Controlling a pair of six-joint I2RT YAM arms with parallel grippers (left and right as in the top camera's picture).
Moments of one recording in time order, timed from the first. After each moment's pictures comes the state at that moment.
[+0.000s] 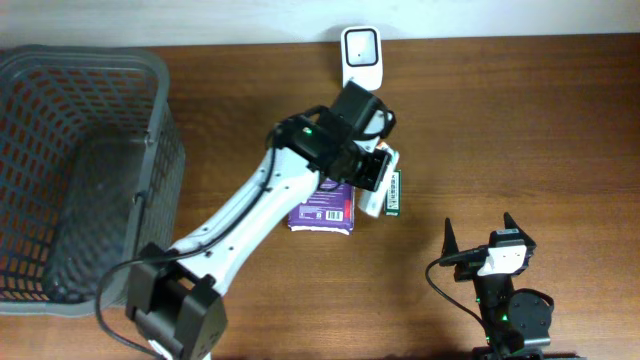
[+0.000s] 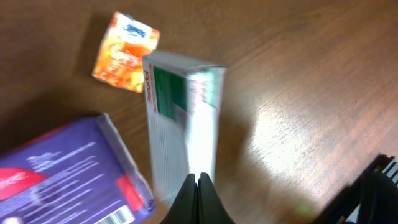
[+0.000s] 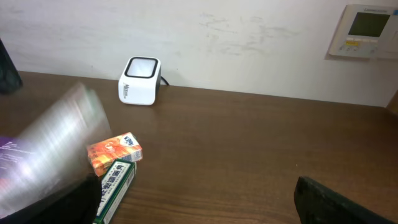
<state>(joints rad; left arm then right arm) -0.68 1.88 1.70 -0.88 0.26 -0.26 0.05 0.01 0.01 -0.08 0.00 -0.07</state>
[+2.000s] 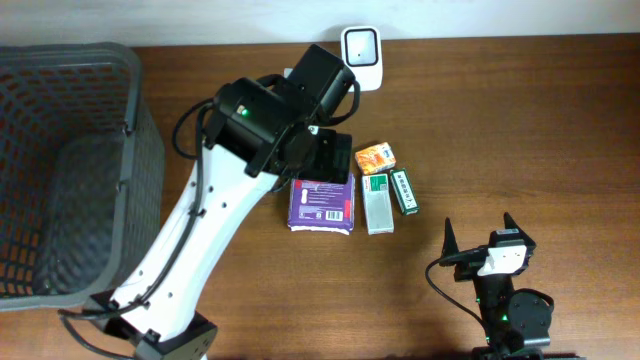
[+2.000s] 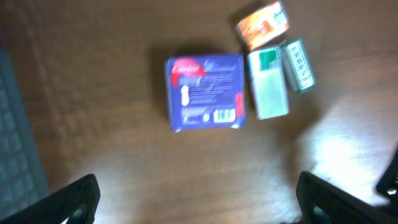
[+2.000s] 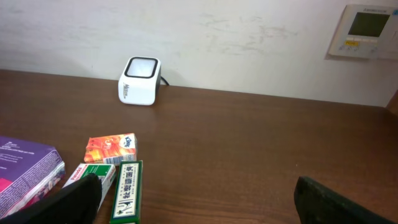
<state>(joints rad) -0.65 1.83 2.24 -1.67 -0.13 -0.48 0.05 0.01 0.01 -0.08 0.00 -0.07</state>
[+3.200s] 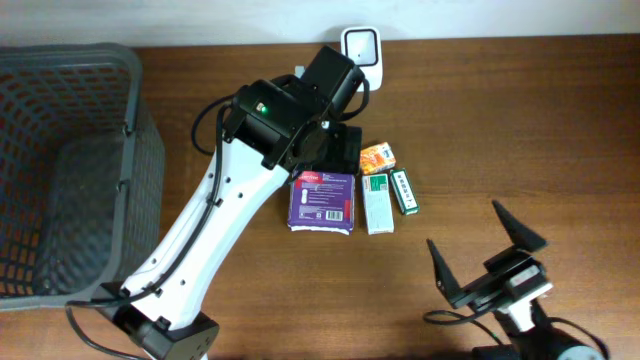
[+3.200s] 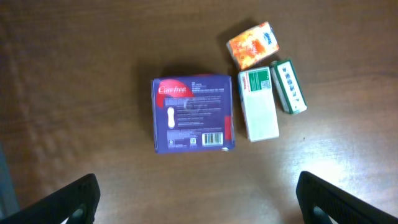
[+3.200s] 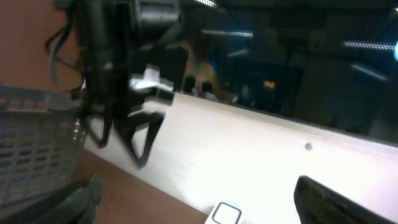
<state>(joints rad) -0.65 1.84 2.14 -1.50 -0.12 -0.50 0.05 0.07 0.30 0.18 -0.48 -0.07</state>
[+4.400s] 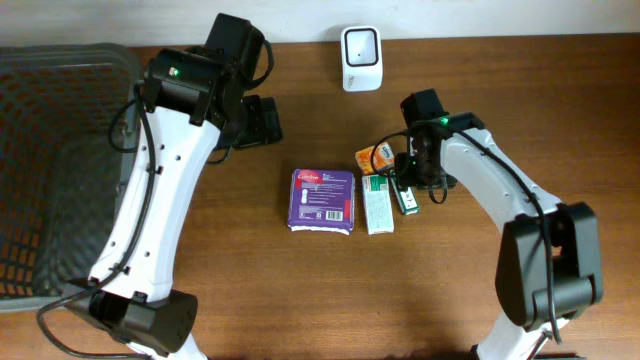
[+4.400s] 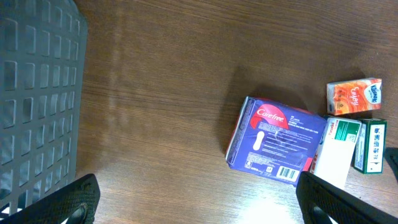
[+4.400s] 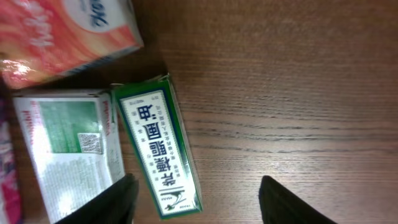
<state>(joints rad) -0.34 1.84 2.14 -1.59 -0.15 -0.52 0.24 1.89 1.38 -0.93 0.07 0.22</state>
